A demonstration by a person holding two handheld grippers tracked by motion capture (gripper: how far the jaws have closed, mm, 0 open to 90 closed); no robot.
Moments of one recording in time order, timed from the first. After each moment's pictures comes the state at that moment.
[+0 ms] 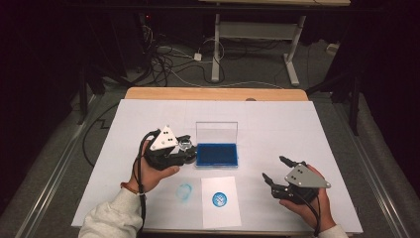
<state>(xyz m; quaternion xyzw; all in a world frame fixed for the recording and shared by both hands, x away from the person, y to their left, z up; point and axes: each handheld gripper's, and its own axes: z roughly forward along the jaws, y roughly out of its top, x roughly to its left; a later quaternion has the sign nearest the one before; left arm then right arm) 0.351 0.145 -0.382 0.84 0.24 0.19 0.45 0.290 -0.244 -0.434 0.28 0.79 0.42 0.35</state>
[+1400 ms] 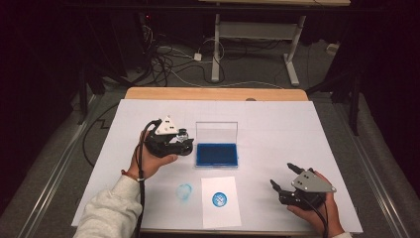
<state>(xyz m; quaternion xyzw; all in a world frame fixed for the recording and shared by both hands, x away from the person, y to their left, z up) 0.396 0.154 -0.394 0.86 0.27 0.18 0.40 0.284 -0.263 -0.447 0.30 0.80 0.39 0.34</state>
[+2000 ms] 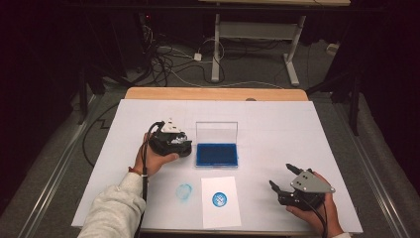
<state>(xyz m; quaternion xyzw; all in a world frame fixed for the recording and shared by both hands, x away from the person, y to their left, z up) 0.425 0.154 -0.434 0.87 0.31 0.15 0.36 0.283 -0.260 -0.449 0.30 0.81 0.39 0.33</state>
